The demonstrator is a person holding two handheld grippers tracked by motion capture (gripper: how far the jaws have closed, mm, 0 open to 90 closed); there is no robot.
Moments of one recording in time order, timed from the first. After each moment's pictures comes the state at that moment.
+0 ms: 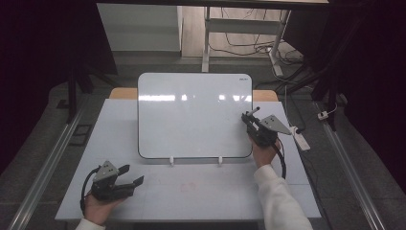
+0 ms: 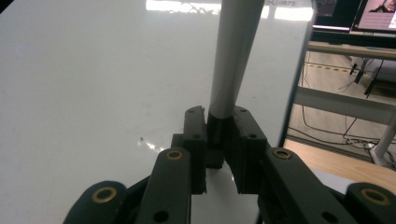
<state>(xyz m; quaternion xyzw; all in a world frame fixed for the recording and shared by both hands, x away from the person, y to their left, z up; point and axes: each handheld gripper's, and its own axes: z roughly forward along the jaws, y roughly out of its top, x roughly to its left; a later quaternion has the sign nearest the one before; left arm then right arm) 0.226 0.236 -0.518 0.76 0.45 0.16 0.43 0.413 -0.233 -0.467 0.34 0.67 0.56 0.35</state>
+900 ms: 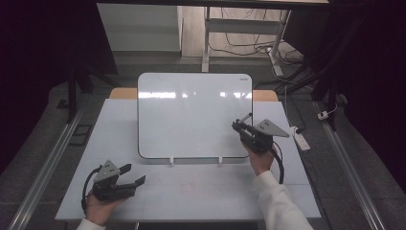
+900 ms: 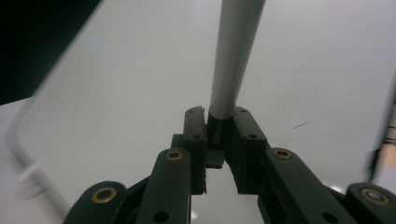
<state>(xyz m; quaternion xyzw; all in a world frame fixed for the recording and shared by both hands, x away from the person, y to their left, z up) 0.224 0.230 -0.512 0.76 0.44 0.17 0.44 0.384 -0.217 -0.458 0.31 0.71 0.57 0.27</state>
